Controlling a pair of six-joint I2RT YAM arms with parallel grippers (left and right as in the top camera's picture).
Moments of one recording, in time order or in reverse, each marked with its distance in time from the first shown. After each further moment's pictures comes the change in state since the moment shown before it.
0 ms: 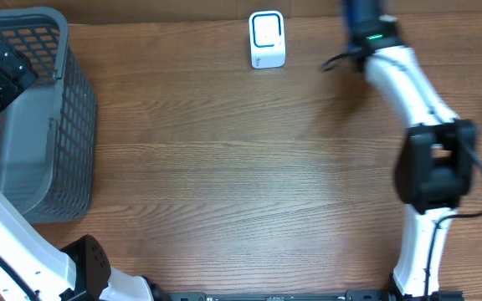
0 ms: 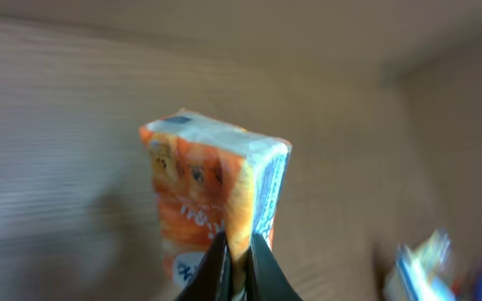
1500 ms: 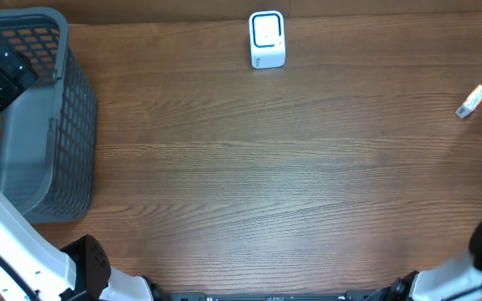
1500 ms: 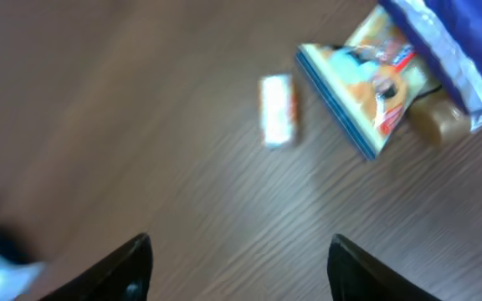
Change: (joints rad) left arm 0.000 0.000 0.000 0.000 0.000 0.000; right arm -0.659 -0.463 -0.027 -0.562 -0.849 0.422
